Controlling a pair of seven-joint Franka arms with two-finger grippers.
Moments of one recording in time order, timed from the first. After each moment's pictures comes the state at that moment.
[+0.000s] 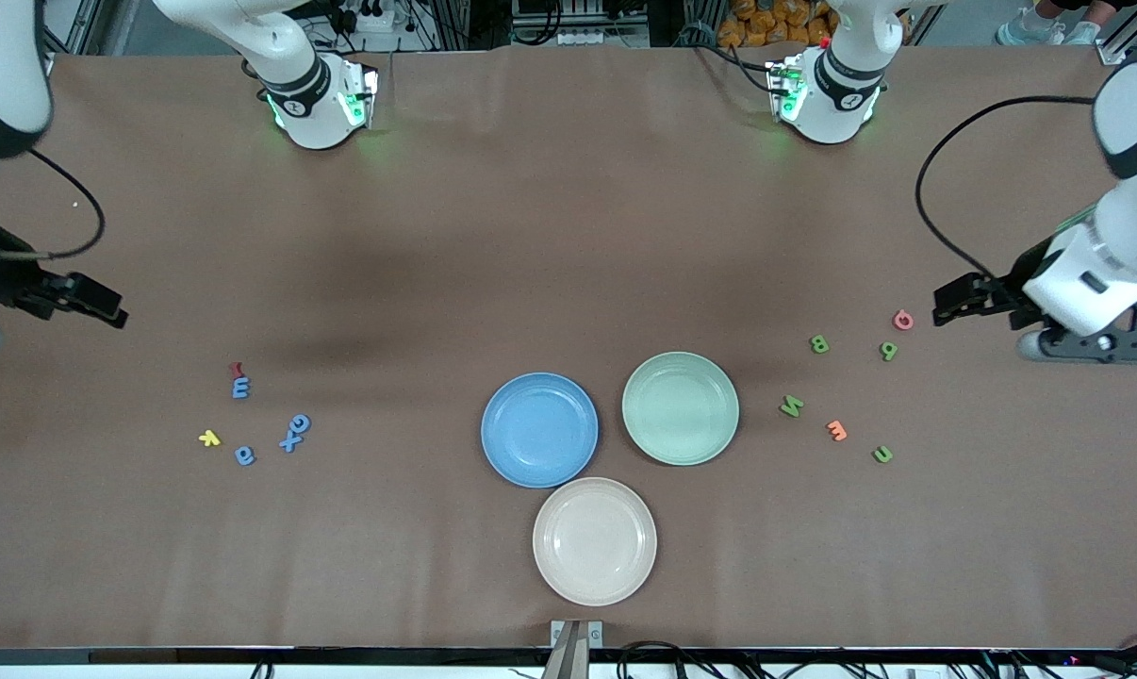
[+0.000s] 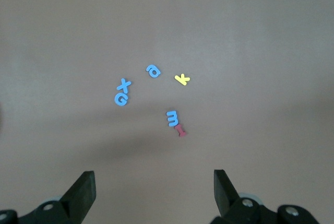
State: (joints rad) left arm 0.09 0.16 -0.19 -1.62 -0.01 1.75 -0.04; right arm 0.25 0.07 -0.36 -1.75 0.02 1.86 0.03
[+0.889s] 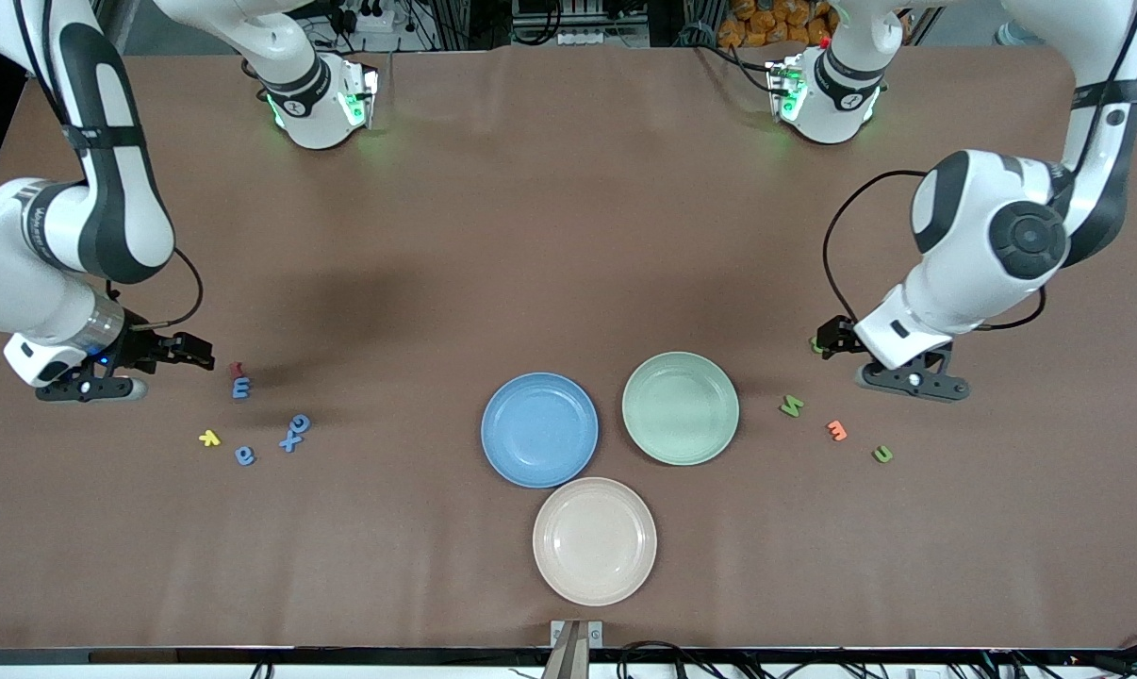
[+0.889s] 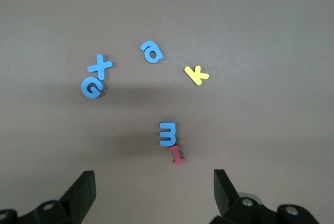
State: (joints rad) left arm 0.03 0.24 -0.26 -1.92 0.07 2.17 -0.04; right arm 0.21 0.26 -0.36 -2.02 0.16 2.27 -0.29
